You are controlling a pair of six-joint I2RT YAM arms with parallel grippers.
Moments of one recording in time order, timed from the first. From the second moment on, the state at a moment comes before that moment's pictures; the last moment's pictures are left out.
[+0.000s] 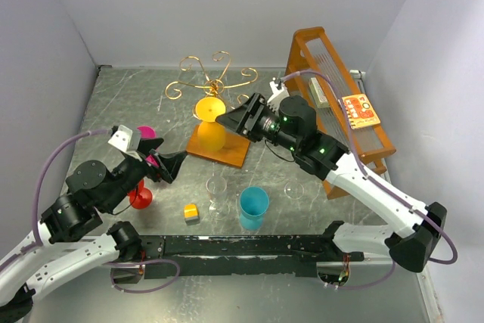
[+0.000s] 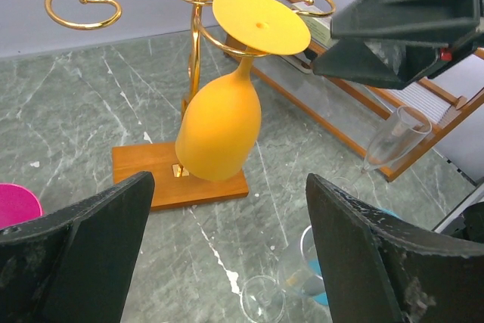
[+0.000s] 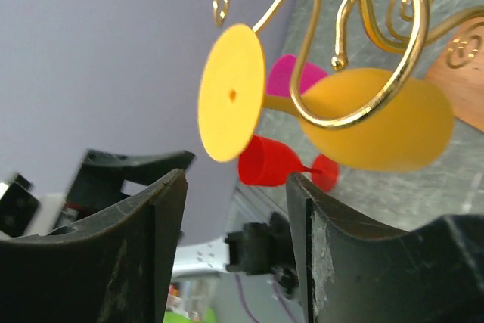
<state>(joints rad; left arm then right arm) -0.90 0.46 0.81 -0.35 -0.30 -0.24 0.82 1.18 1.16 -0.15 -0.07 1.08</state>
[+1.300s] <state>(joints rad) -0.90 0.48 0.92 -0.40 -0.25 -0.35 0.81 1.00 1.22 -1.21 0.60 0.82</state>
